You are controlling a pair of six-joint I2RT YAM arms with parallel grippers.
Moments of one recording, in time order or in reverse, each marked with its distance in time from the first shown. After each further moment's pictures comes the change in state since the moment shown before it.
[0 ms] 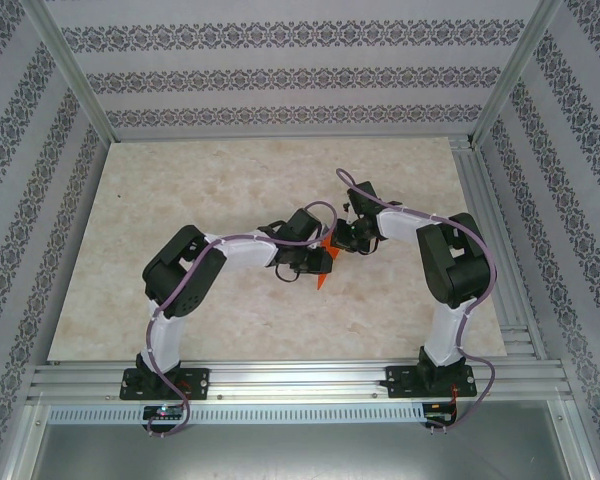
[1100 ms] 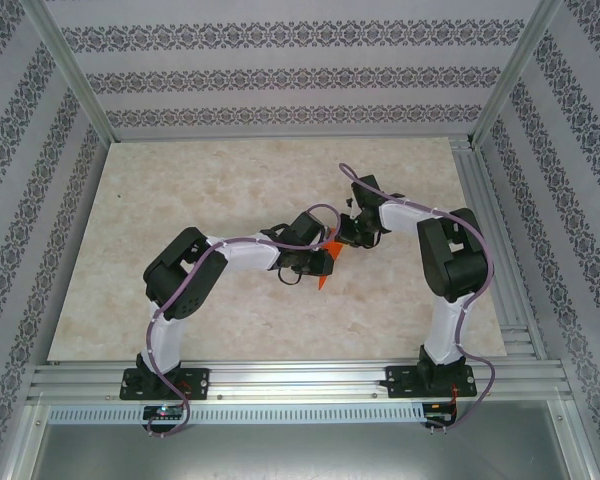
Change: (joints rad) left arm -0.025 -0.002 -0.011 0.010 -0.060 0.014; right arm -0.051 0.048 0.082 -0.077 0.006 -0.057
